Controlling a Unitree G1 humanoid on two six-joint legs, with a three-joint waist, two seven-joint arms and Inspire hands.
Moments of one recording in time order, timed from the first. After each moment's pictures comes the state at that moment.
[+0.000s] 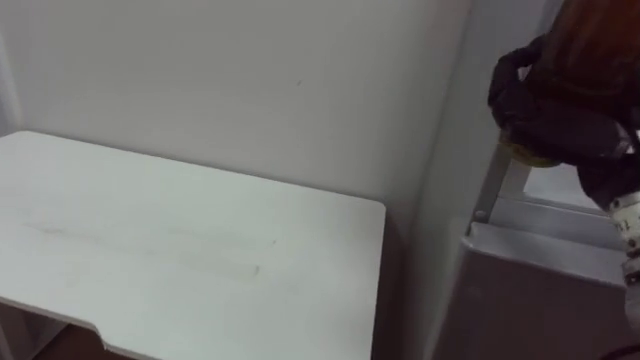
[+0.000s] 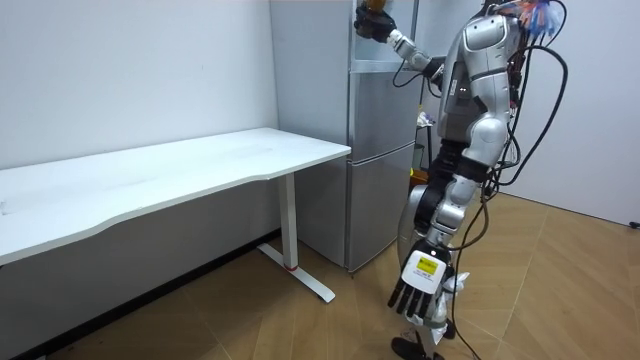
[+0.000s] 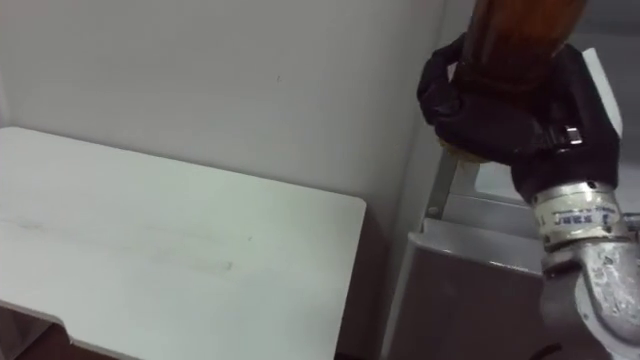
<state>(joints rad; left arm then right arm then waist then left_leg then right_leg) 0.38 0.25 0.24 1.00 0.08 0.03 0.04 -0.37 -0.59 -0.10 -0.22 0.50 -0.02 -0.19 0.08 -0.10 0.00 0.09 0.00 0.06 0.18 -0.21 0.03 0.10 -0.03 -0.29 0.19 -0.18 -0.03</state>
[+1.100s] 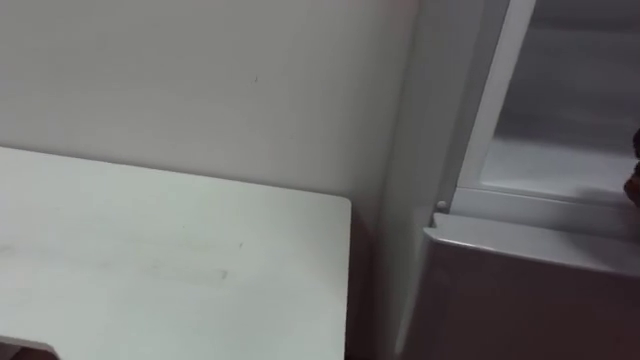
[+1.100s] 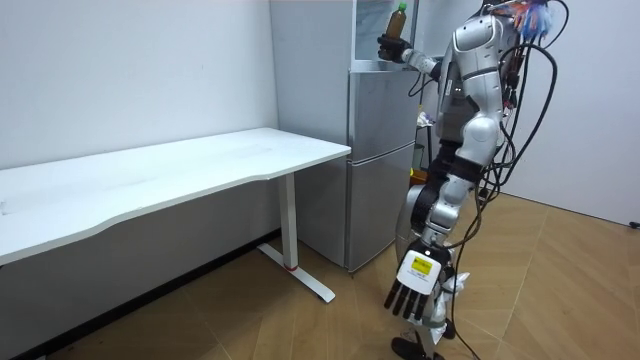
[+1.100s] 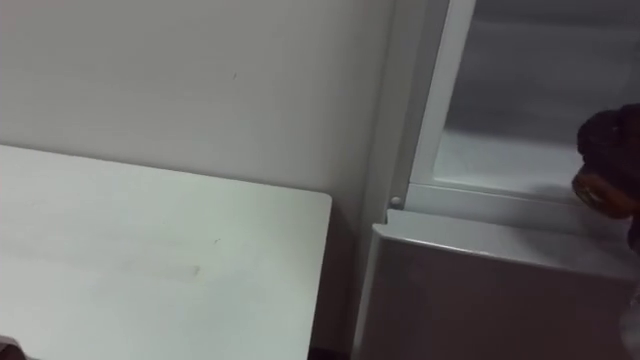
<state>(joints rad) 0.39 0.24 0.28 0.99 0.10 0.05 0.05 -0.39 -0.62 -0.27 0.20 0.70 0.03 -0.42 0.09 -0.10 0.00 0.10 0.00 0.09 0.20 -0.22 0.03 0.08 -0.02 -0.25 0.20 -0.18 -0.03</state>
